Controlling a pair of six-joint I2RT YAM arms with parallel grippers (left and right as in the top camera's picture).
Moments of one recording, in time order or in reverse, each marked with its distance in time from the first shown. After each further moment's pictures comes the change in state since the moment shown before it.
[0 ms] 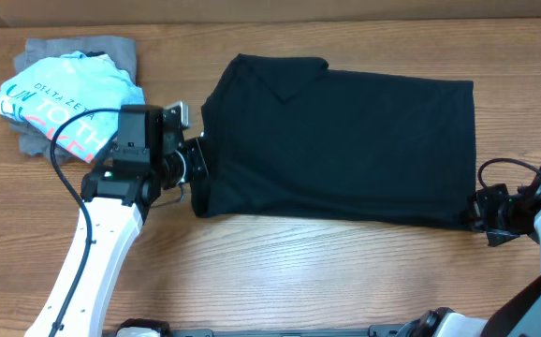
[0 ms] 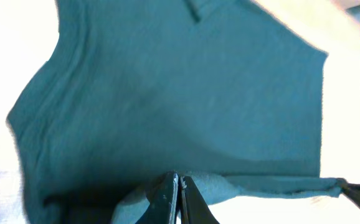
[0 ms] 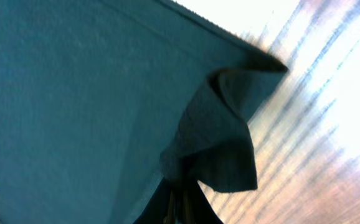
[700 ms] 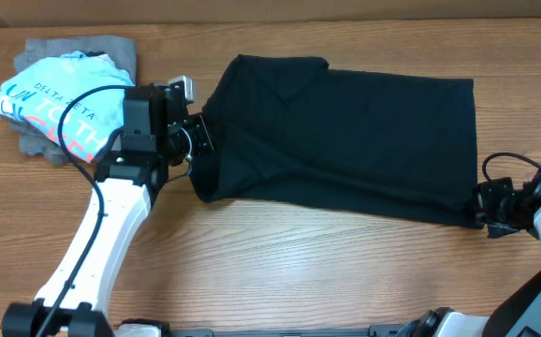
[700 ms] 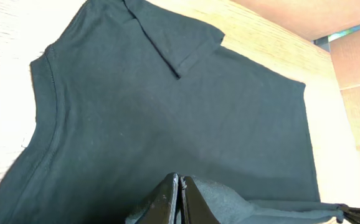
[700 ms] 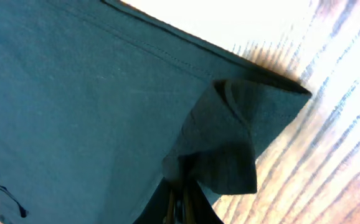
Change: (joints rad) left arm -0.002 0.133 0.000 0.299 0.017 0.000; right arm 0.000 0.022 0.000 0.109 -0.002 0.098
